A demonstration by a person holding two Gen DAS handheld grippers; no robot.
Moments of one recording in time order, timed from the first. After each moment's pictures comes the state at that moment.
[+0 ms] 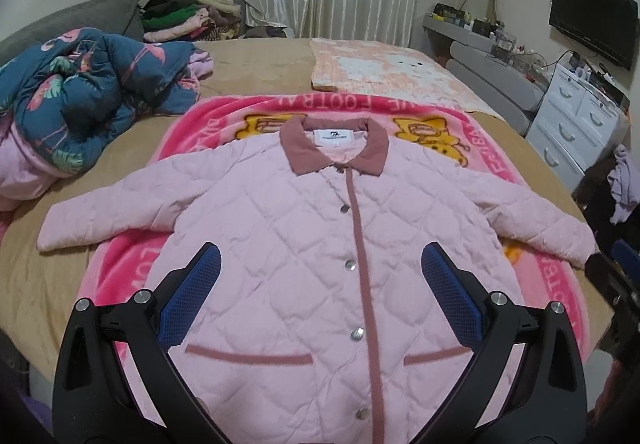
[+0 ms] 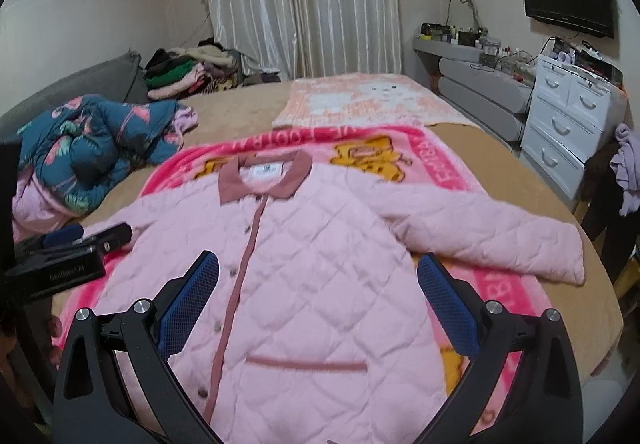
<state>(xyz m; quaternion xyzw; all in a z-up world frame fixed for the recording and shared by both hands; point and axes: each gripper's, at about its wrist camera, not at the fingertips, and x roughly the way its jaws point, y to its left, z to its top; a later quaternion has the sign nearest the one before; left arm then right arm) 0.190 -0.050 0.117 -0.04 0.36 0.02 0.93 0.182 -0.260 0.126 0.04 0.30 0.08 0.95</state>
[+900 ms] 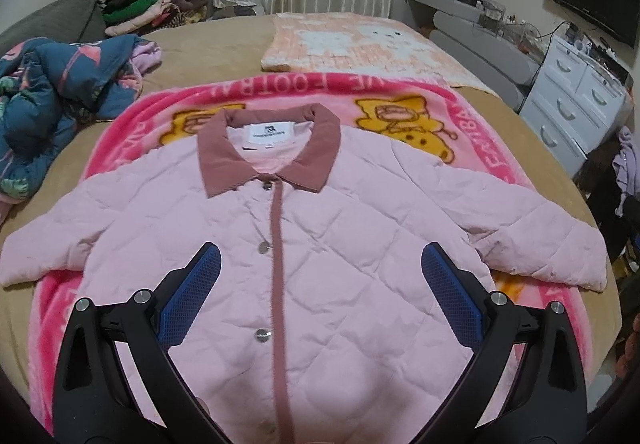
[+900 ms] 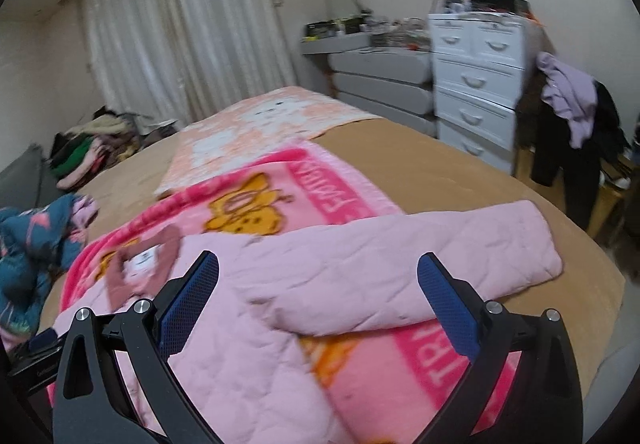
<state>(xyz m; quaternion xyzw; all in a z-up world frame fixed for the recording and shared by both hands) 0.321 -0.143 0.067 -0.02 0.40 -0.01 0.91 0.294 -0.417 0.080 0.15 0.28 -0.12 0.94</state>
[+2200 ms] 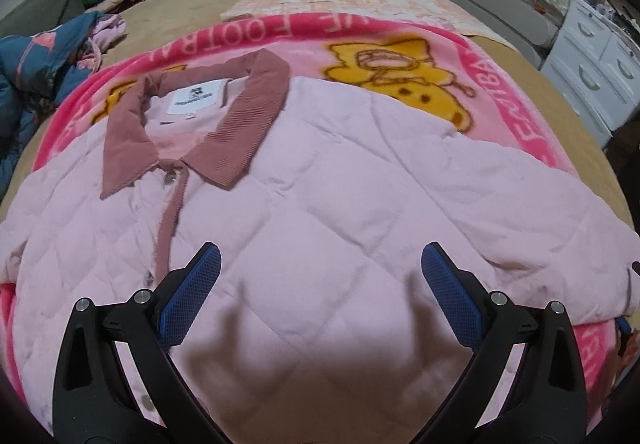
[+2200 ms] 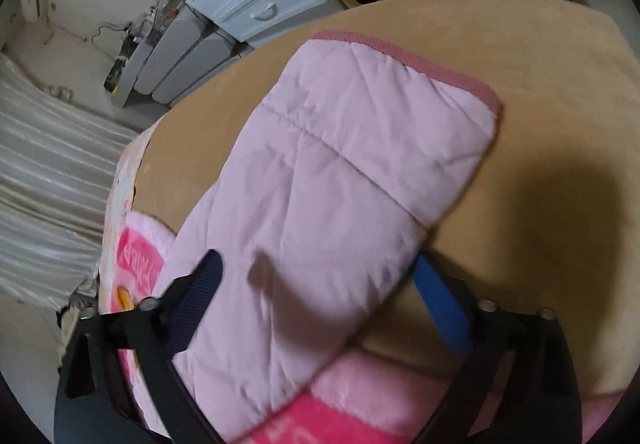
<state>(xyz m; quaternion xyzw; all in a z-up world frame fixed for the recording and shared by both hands) 0.425 -0.209 -0.024 0.00 0.47 0.01 0.88 0.310 -0.654 -0.116 0.52 0.31 -0.29 0.74</state>
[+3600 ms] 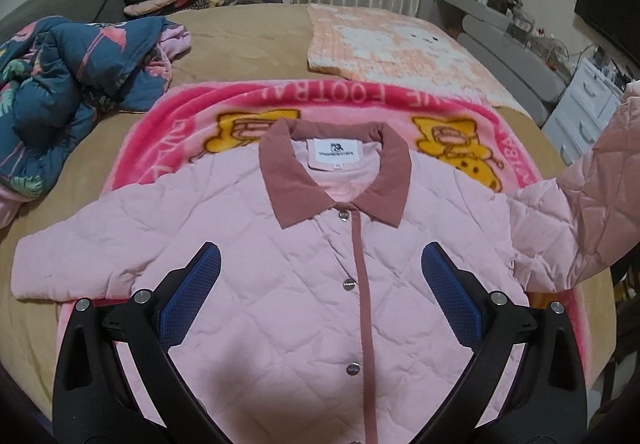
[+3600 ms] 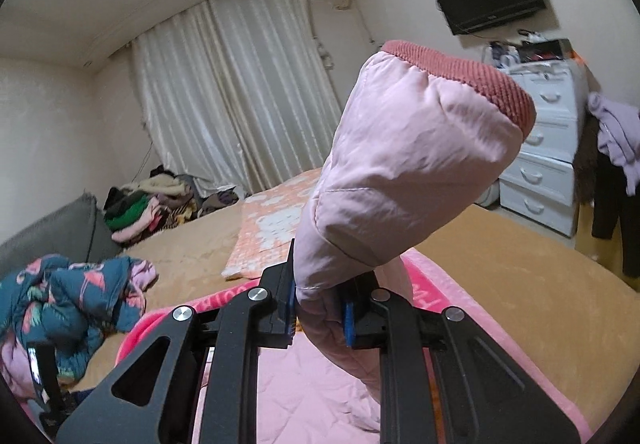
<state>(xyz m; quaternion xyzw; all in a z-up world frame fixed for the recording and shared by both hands) 0.364 -0.034 0.097 -0.05 0.43 0.02 0.90 0.348 -0.376 0.189 0.16 0.15 0.00 0.98</state>
